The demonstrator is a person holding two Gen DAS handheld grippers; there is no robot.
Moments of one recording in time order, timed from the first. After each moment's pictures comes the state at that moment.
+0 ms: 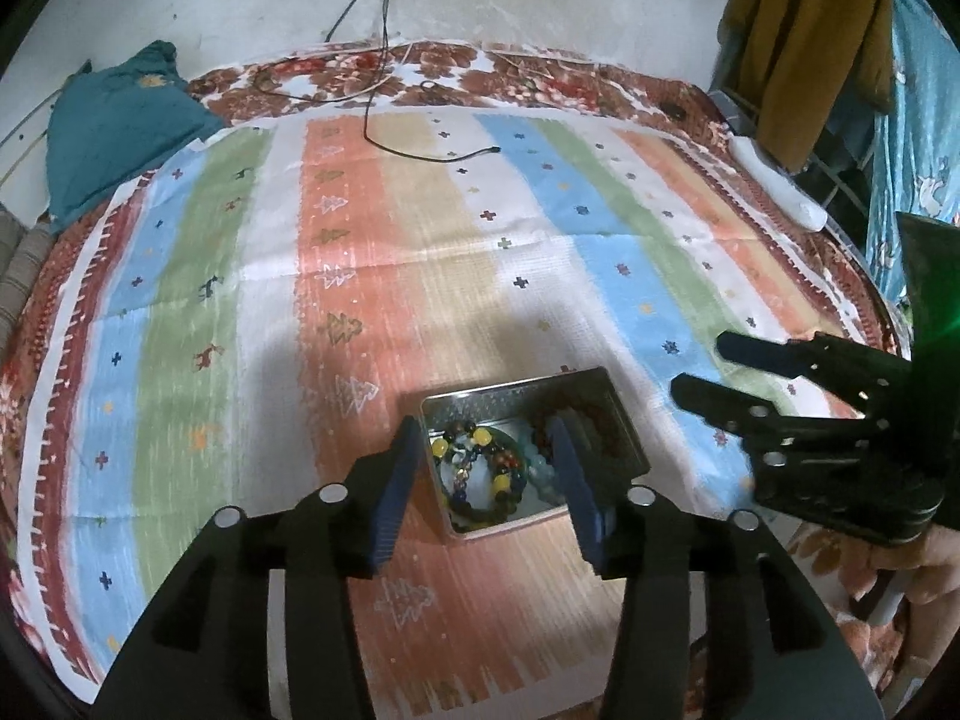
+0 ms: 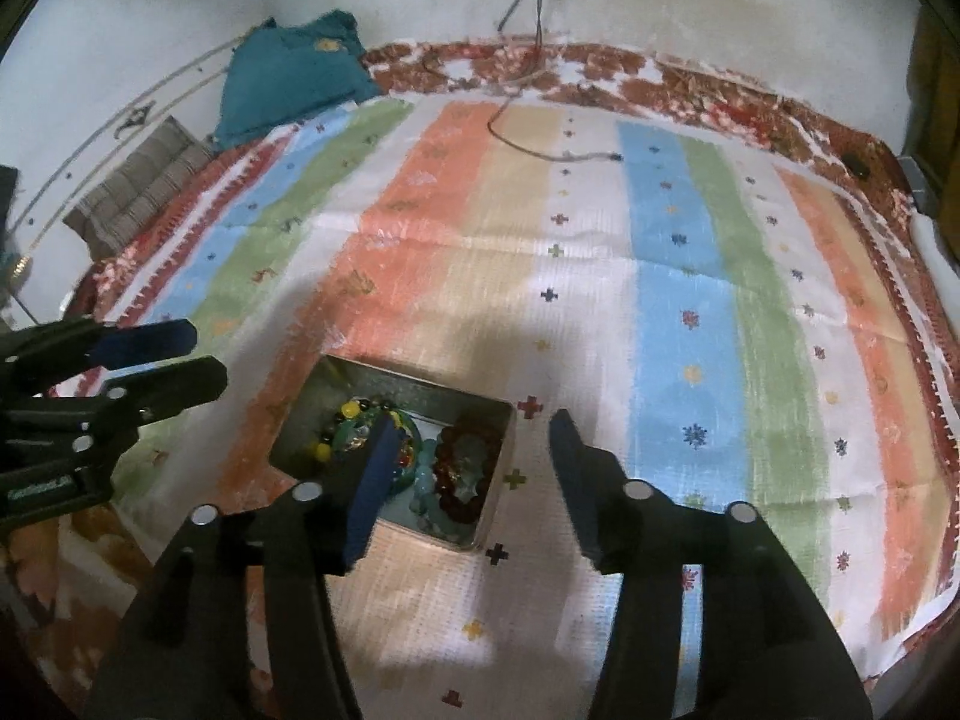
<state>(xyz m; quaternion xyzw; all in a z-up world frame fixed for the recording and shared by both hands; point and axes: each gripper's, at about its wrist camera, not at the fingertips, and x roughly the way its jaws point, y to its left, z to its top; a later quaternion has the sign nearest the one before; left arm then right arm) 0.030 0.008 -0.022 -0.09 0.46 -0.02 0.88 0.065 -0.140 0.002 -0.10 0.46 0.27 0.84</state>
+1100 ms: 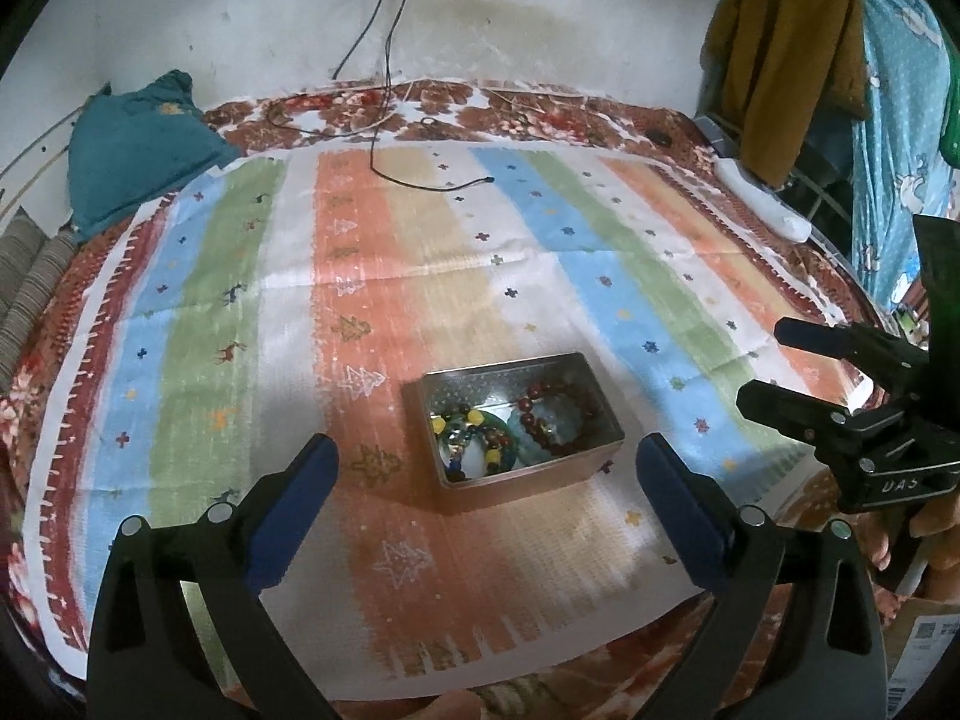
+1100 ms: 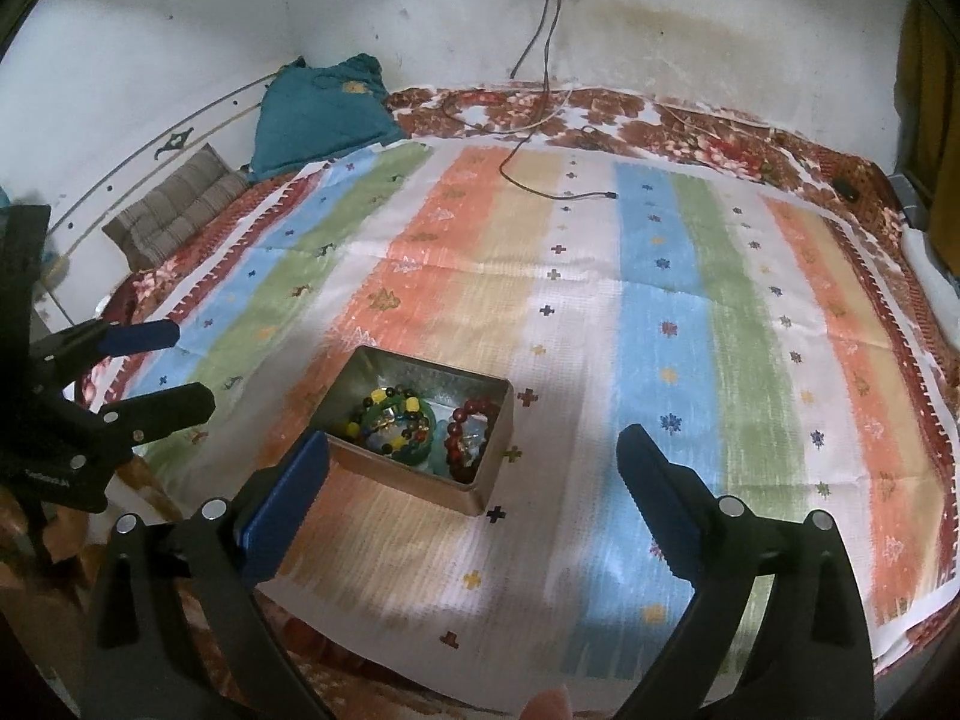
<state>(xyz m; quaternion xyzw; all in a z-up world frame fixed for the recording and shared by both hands) -0.020 -0.002 -0.008 -0.08 0.41 -0.01 0.91 0.025 -0.178 0.026 -0.09 0.42 0.29 0.86</state>
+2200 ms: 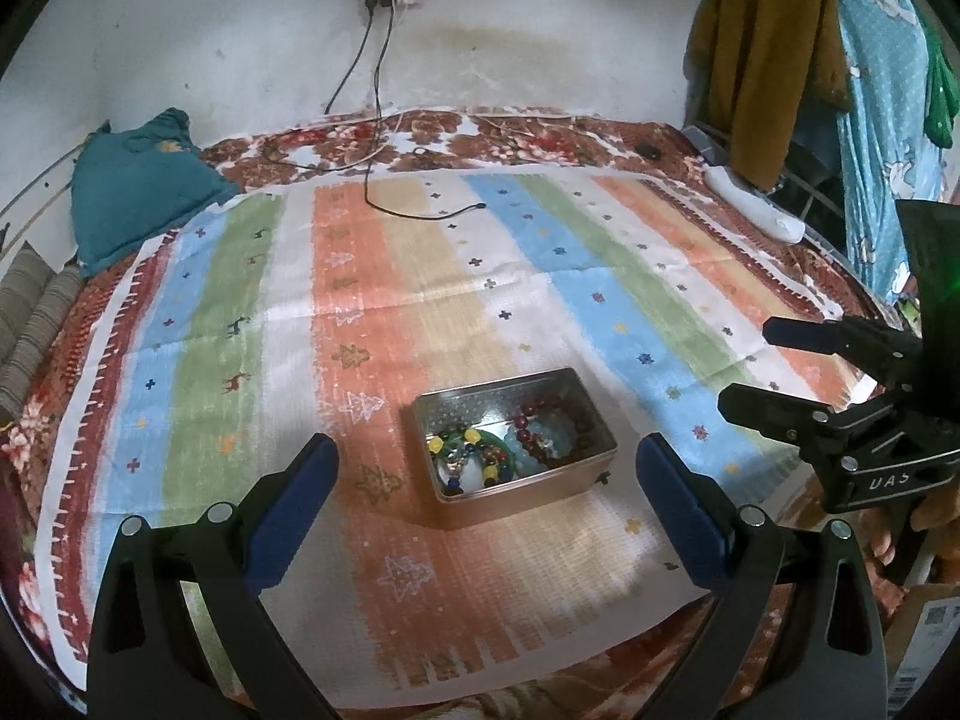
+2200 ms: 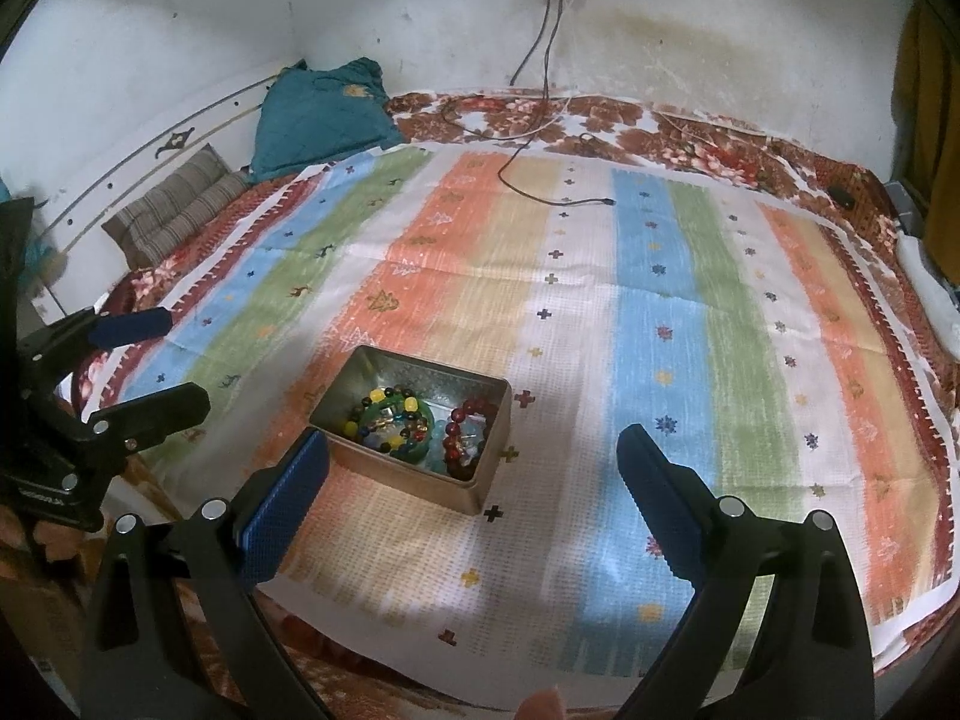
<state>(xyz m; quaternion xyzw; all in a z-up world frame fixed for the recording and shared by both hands) -0.031 -0.014 -0.001 -0.06 0.38 -0.01 0.92 0.022 -0.182 0.029 -0.09 0.41 0.29 0.86</state>
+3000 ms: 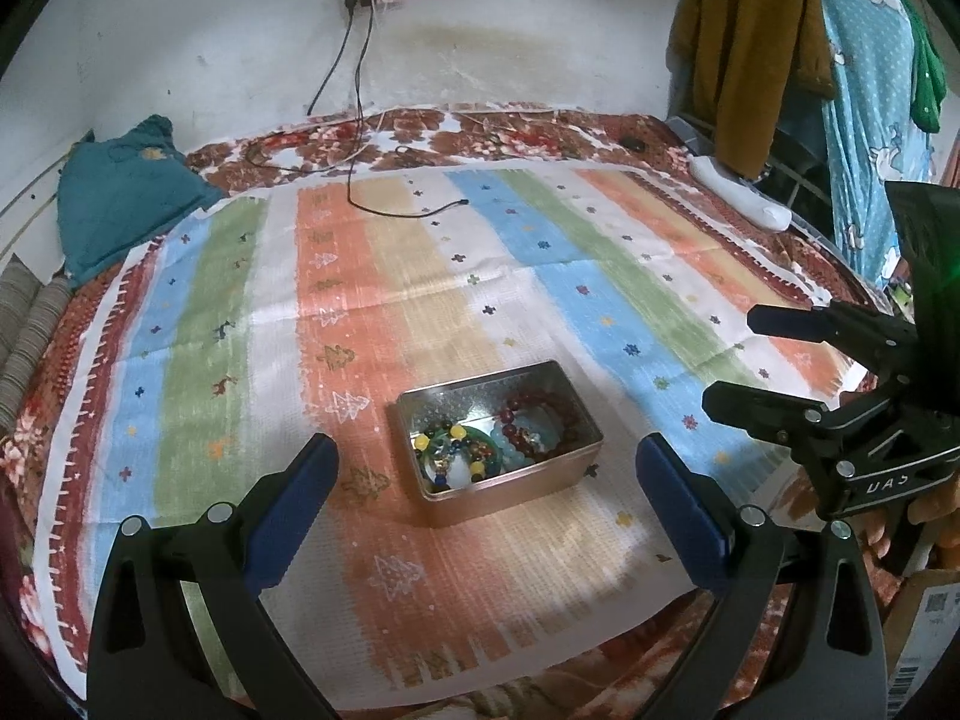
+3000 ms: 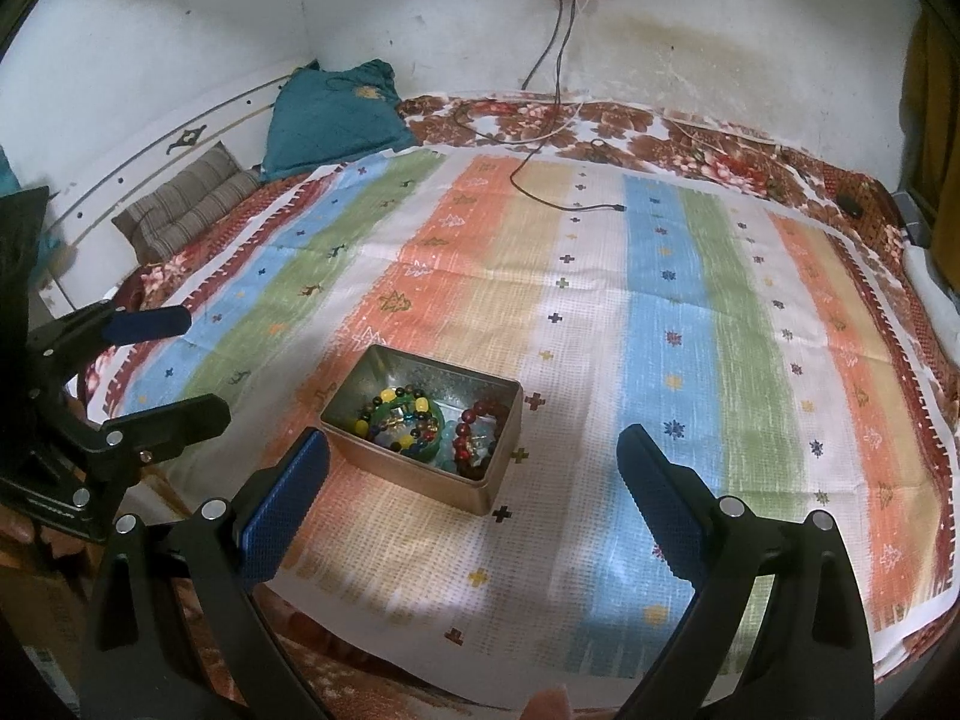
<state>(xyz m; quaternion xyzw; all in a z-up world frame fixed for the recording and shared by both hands) -0.030 -0.022 -0.004 -0.05 0.39 -0.03 0.92 0.018 -0.179 0.029 -0.10 0.41 0.30 0.86</state>
